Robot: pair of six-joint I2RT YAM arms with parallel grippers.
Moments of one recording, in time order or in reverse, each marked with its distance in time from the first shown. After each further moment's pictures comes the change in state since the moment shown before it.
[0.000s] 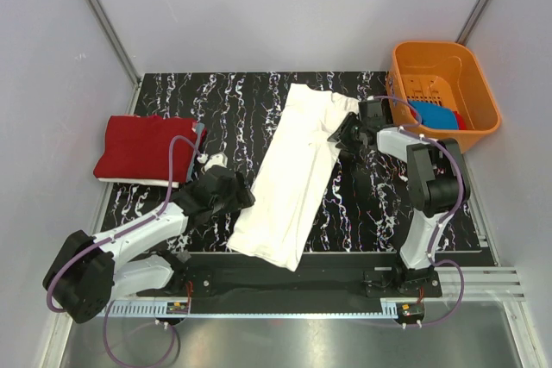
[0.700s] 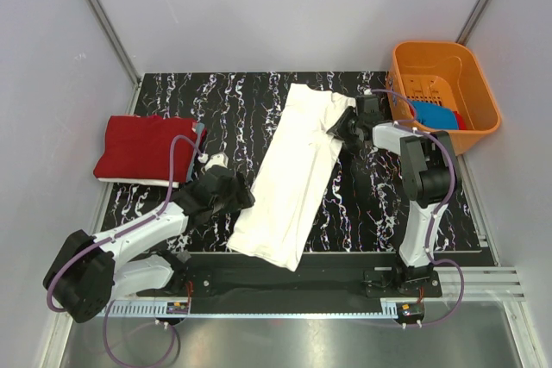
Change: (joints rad) left arm 0.000 0.003 0.002 -0.005 0.001 0.019; right arm 0.000 0.090 0.079 0.086 0.021 -0.023
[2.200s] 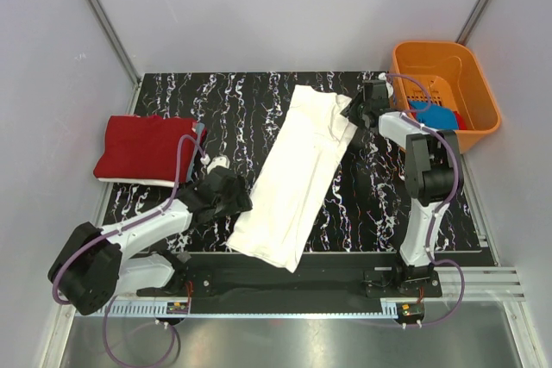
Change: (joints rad) left arm 0.000 0.056 0.007 -0.035 -0.024 0.034; right arm -0.043 0.004 0.133 -0.050 0.194 -0.029
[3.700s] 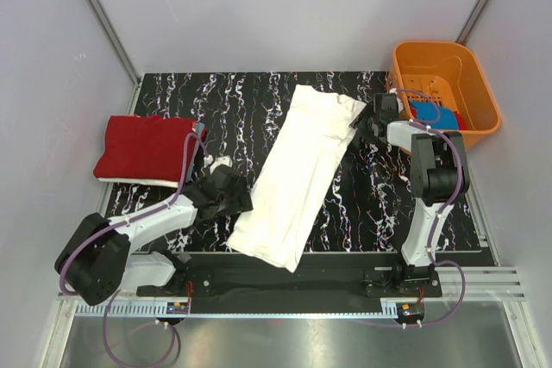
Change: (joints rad) left arm 0.000 0.069 0.028 -0.011 -0.003 0.008; right arm -0.078 -0.004 -0.121 0.007 -0.007 0.003
